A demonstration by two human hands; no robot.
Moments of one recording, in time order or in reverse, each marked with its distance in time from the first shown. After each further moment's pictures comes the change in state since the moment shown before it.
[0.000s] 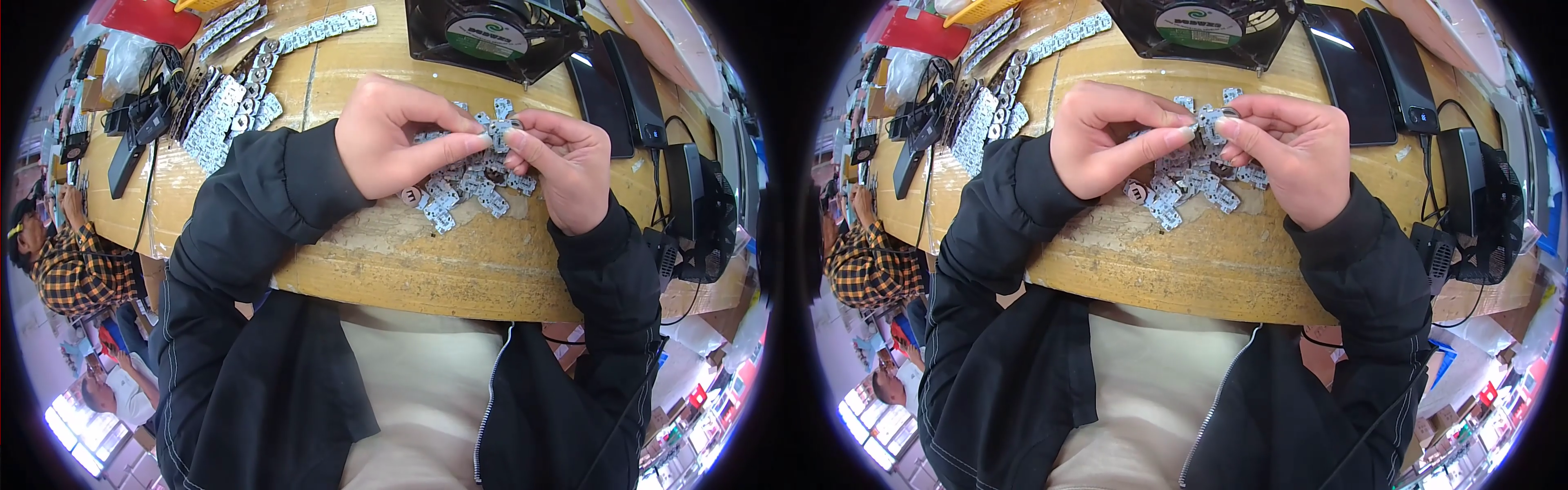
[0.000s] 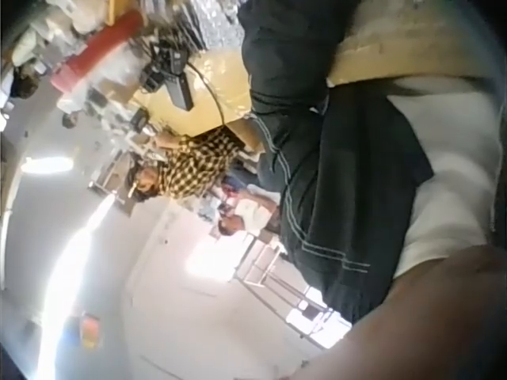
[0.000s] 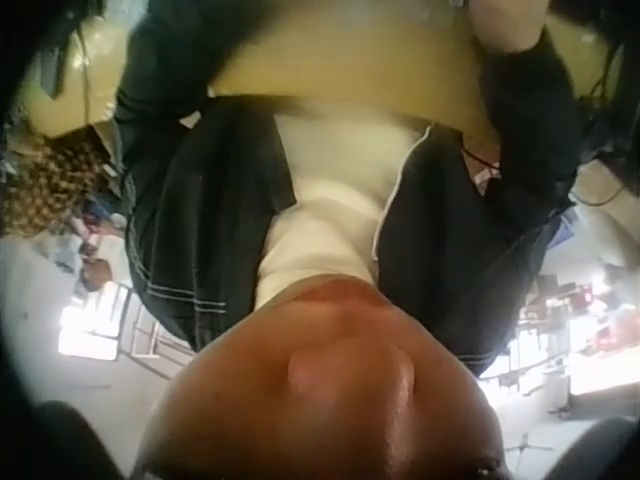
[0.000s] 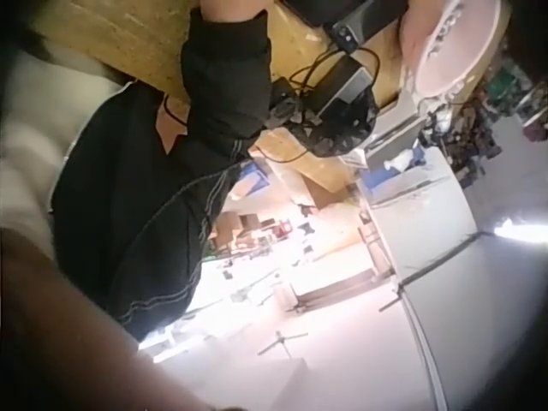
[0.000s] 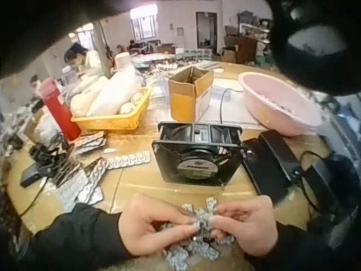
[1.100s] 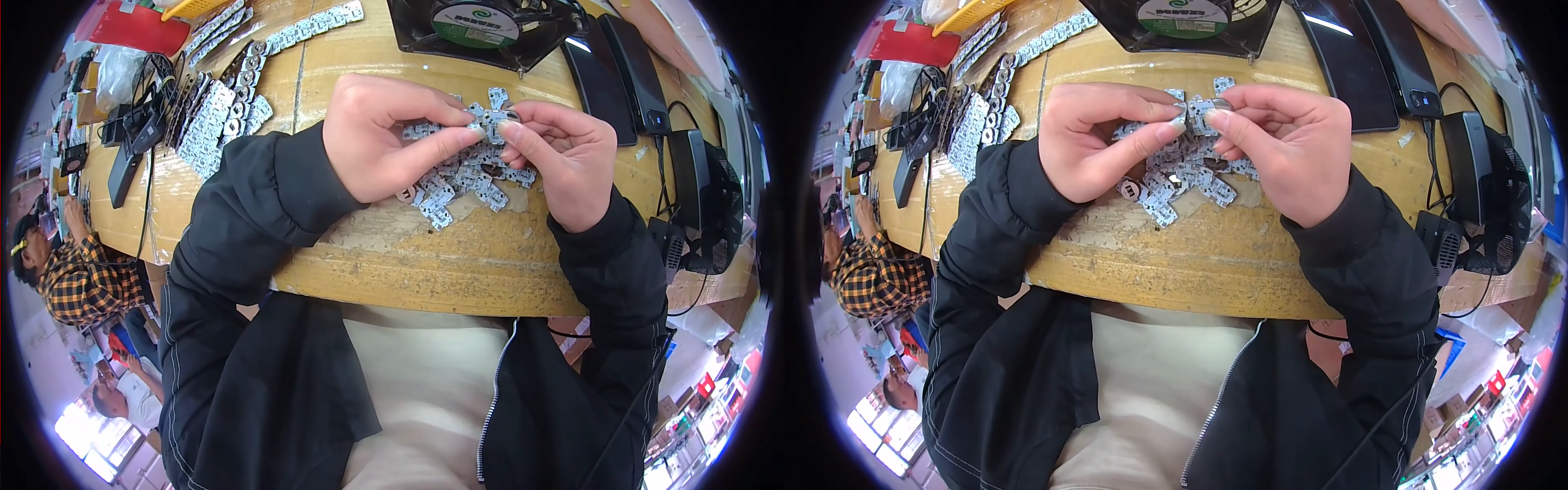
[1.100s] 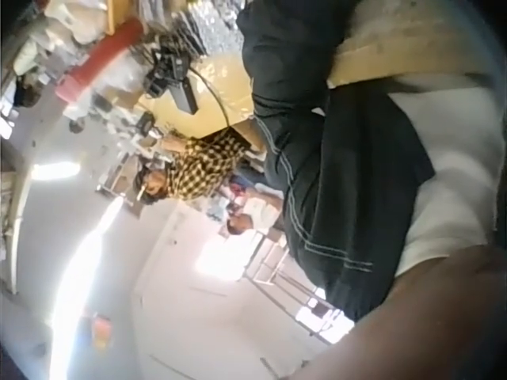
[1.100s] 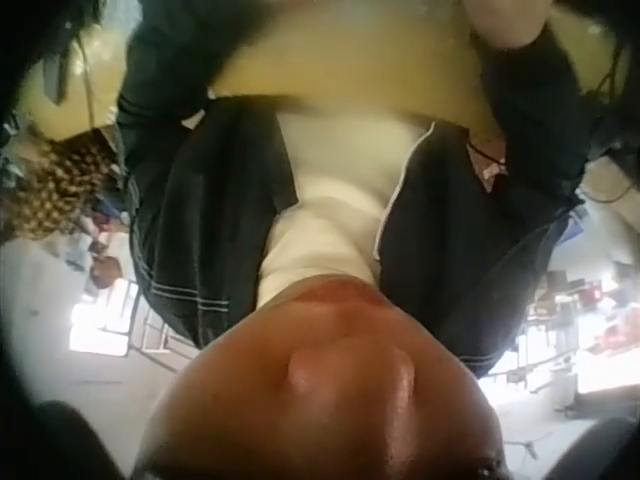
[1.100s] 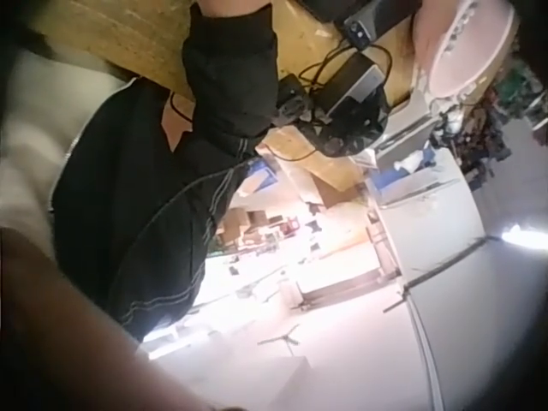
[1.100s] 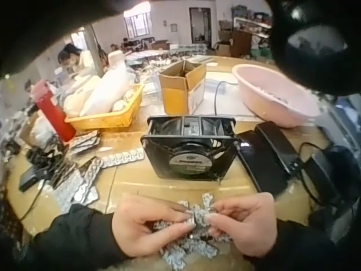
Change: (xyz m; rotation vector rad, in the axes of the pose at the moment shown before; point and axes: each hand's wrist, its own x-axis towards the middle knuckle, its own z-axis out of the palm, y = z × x) left_hand 0.000 -0.004 0.002 0.081 0.084 0.040; right_hand -0.004 -0.004 0.007 -0.094 0.032 -0.050
